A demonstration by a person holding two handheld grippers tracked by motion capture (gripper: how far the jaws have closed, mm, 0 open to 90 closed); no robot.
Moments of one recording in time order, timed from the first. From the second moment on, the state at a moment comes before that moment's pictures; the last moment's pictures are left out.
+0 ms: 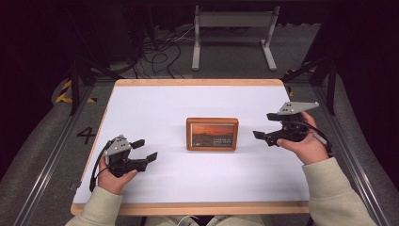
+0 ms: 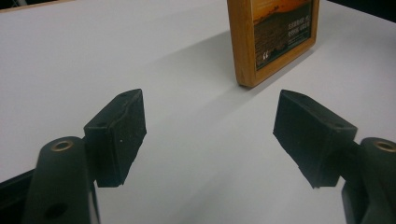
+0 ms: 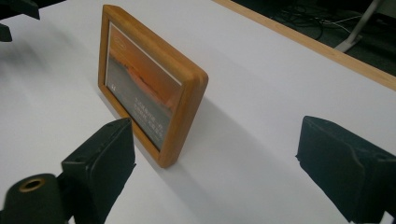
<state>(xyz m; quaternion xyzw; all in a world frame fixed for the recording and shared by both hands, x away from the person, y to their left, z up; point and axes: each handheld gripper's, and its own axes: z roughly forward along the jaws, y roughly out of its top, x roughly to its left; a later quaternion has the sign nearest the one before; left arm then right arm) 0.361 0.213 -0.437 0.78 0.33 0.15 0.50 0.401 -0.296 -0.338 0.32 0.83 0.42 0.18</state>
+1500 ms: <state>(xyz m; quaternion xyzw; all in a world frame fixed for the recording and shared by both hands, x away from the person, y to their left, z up) 0.364 0.213 -0.446 0.78 0.34 0.14 0.50 0.374 -0.319 -0.454 0.40 0.77 0.46 0.17</state>
